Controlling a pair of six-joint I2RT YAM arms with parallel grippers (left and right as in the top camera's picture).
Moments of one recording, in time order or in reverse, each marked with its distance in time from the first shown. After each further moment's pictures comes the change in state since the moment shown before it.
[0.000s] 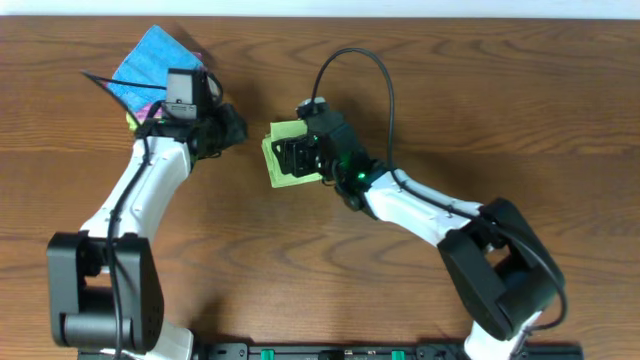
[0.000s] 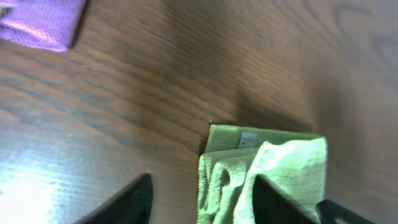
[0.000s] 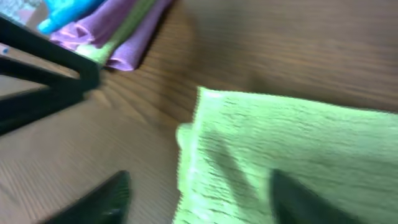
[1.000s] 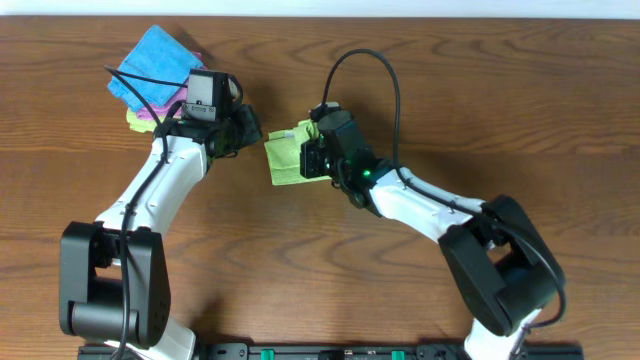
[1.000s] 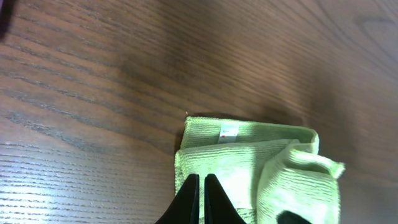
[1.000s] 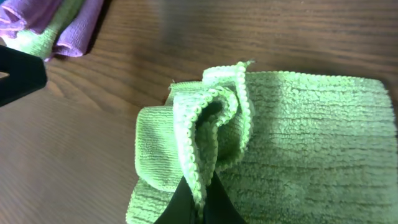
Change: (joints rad) left arm -0.076 0.039 0.000 0.055 -0.002 -0.013; right arm -0.016 0.024 -0.013 -0.049 0.037 0.027
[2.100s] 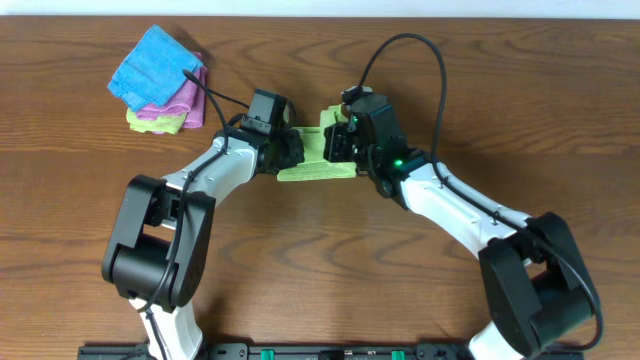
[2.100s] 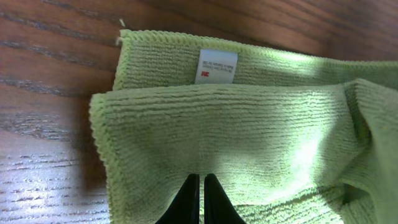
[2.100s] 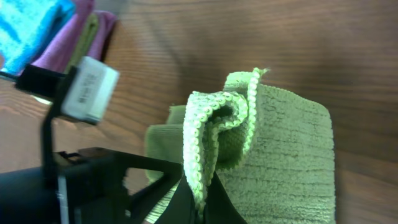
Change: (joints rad) left arm -0.188 0.206 0.000 0.087 0.001 -0.008; right arm -0.111 -0.136 -0.017 -0.086 -0.051 0.040
